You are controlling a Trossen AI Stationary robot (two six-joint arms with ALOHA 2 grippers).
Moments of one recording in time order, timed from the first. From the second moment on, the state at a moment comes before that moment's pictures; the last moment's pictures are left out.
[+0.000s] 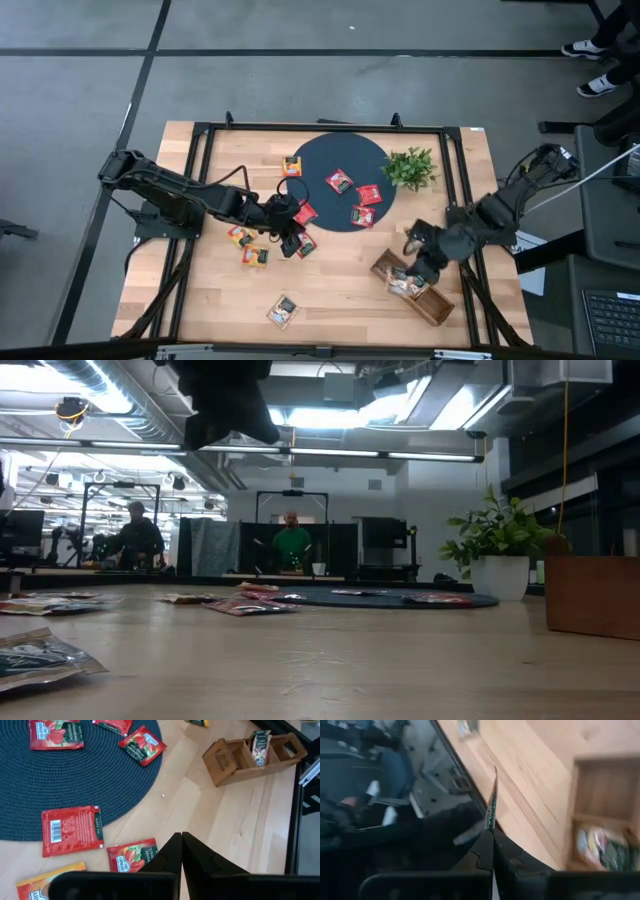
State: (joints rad) left arm -0.22 1.41 1.02 -0.39 -0.22 -0.75; right arm 0.66 1.09 1.05 -0.75 0.03 1.44
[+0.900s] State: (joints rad) left arm -0.23 1.41 1.02 -0.38 -0.22 -0.75; right arm 0.91 1.28 0.95 -1.00 0.24 1.88
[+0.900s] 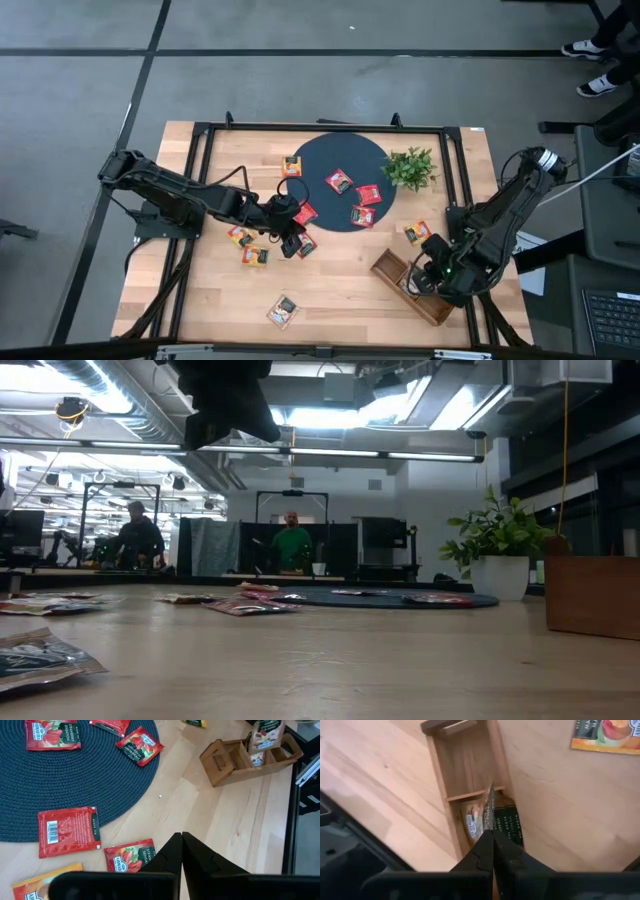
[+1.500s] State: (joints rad) left arm -0.23 1.41 1.02 -0.38 -0.22 -0.76; right arm 0.91 1.31 0.94 -0.99 0.19 1.94
